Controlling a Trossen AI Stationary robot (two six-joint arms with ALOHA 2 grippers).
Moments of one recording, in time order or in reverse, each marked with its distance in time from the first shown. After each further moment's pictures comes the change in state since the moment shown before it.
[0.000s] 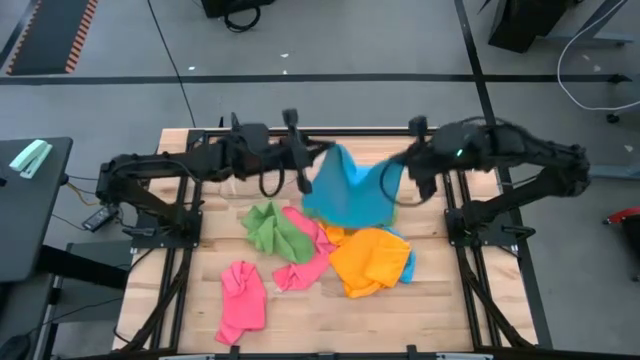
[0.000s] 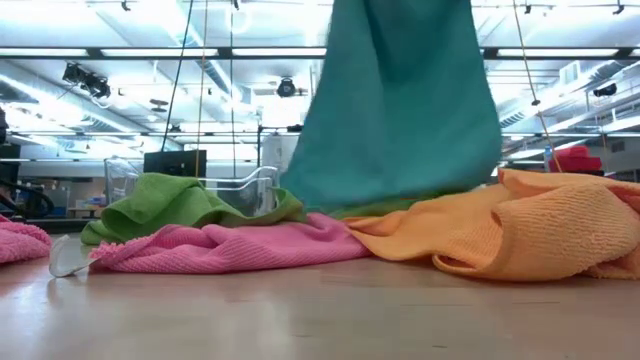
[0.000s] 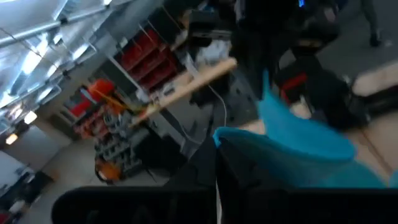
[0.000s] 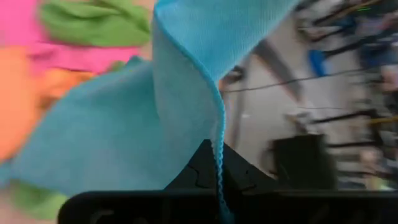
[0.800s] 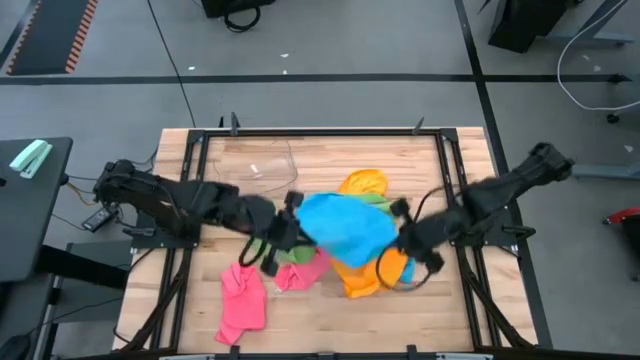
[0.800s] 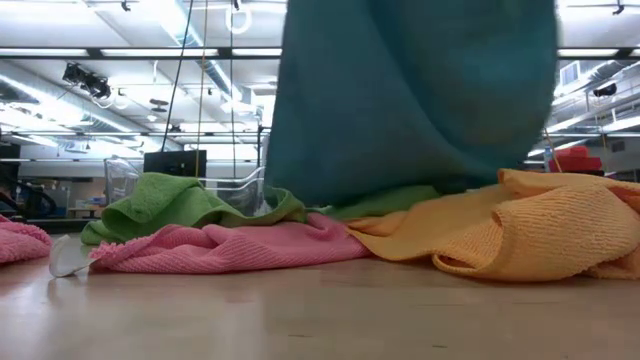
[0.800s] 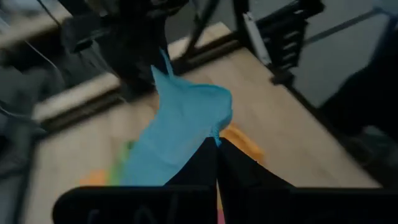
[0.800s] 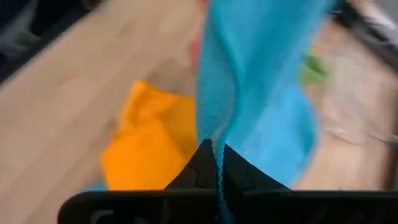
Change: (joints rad) left arm -0.409 0.024 0.026 -0.465 0.146 -0.428; right arm 0.533 0.121 -0.277 0.086 -0.135 0.552
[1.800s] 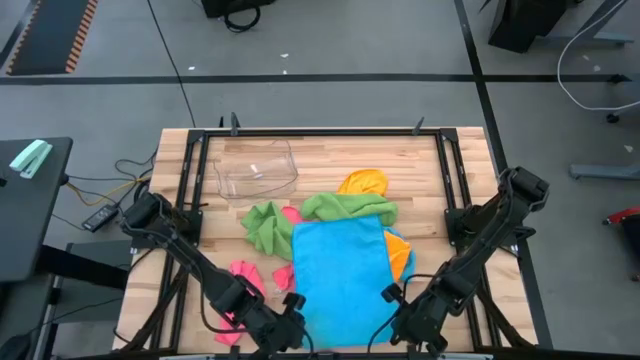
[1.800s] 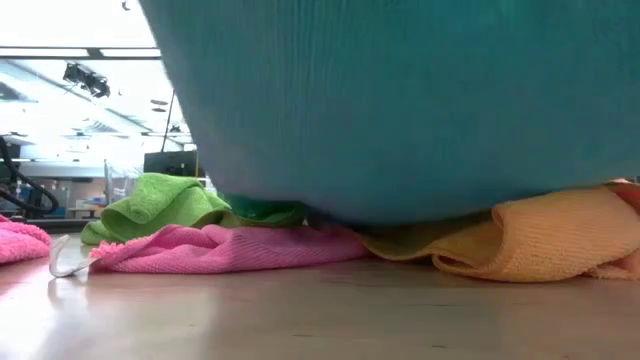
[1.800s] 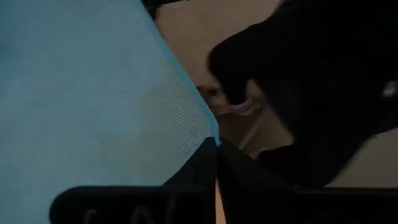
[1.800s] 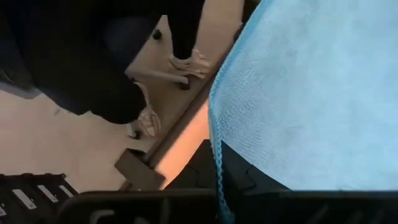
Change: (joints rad) left arm -0.378 0.375 0.000 0.110 0.015 -0.510; right arm 0.317 0.386 -0.067 0.409 -0.164 0.439
